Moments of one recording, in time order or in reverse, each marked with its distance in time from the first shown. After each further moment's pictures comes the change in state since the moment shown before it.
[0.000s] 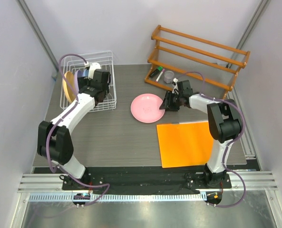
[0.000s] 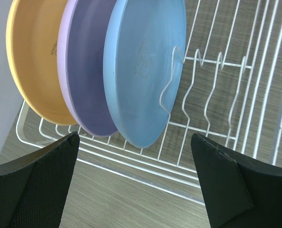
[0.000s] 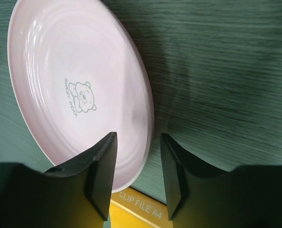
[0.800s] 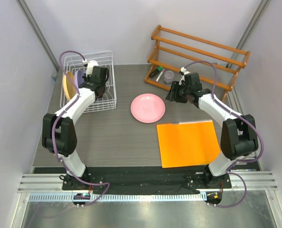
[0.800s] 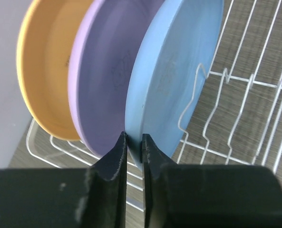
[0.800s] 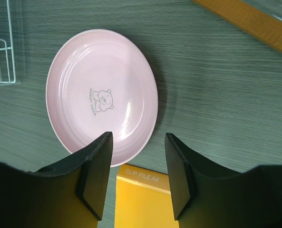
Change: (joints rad) left arm 0.054 0.121 0.080 -0.008 -0.045 0.024; right arm 0.003 -0.288 -0.002 -0.108 0.182 -0.081
